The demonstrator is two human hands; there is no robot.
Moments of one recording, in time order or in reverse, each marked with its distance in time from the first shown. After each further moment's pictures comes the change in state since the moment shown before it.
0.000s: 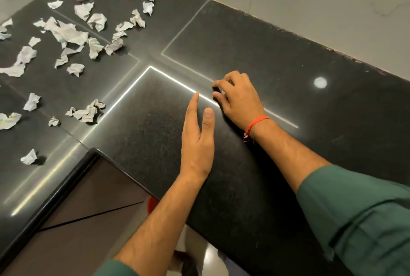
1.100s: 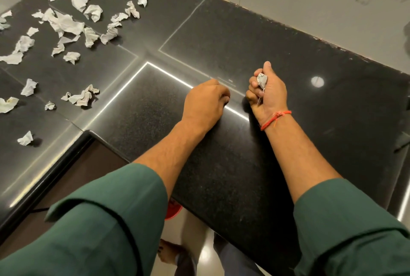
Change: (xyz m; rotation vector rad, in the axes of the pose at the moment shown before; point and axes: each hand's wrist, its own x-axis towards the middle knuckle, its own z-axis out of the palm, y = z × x) left_hand 0.054 0.013 0.030 0.955 -0.193 0.463; right_hand -0.033 0.015 -0.056 1.670 0.320 0.926
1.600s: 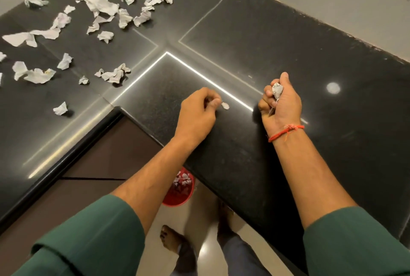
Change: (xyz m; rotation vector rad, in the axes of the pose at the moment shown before) left_hand -0.089 -0.041 -0.026 -0.572 0.126 -0.343; right_hand -0.052 0.036 0.014 0.043 0.110 0.050
